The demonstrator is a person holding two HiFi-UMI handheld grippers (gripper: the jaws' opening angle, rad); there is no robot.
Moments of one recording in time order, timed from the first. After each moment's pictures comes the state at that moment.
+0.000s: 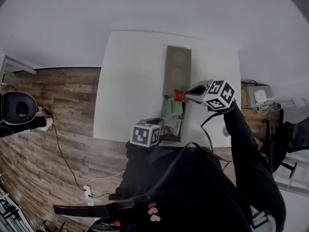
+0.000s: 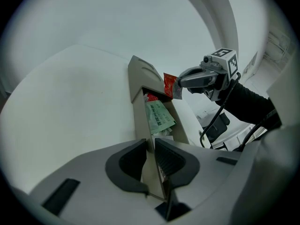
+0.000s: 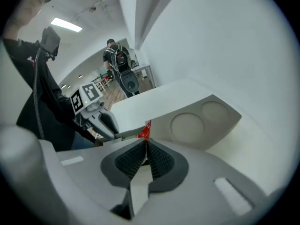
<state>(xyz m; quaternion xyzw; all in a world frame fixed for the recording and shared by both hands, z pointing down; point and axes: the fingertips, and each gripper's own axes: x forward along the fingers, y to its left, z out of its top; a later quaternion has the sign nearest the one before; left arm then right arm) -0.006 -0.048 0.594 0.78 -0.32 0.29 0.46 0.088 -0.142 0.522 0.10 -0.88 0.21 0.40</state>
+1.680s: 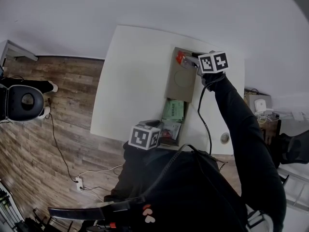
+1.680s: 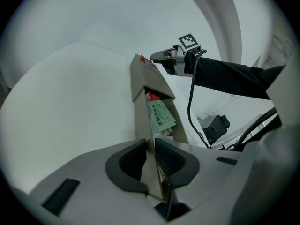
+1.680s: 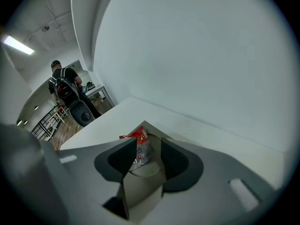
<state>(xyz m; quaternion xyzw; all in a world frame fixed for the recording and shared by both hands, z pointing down) -0.008 -0.048 0.595 0.77 -0.33 0.28 0.47 0.104 -0.342 0.540 0.37 -0.83 0.29 0.31</state>
